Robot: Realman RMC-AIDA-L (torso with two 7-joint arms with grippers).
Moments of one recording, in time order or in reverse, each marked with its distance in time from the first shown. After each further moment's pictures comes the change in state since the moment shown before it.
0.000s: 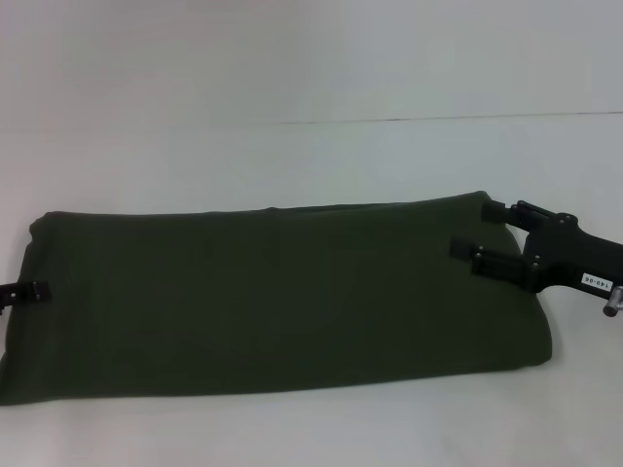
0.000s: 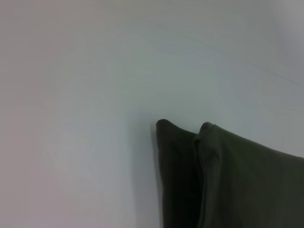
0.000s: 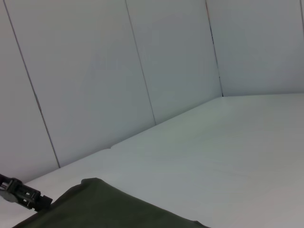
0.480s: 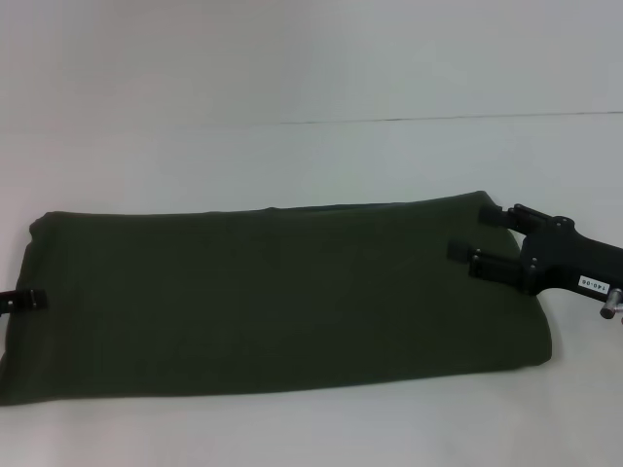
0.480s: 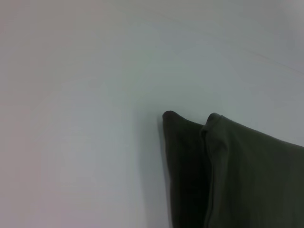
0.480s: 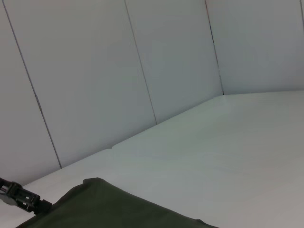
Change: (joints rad) left arm 0.000 0.005 0.003 -0.002 0.027 0.004 0.000; right arm 0.000 -0.001 0.000 0.013 -0.001 0.003 0.003
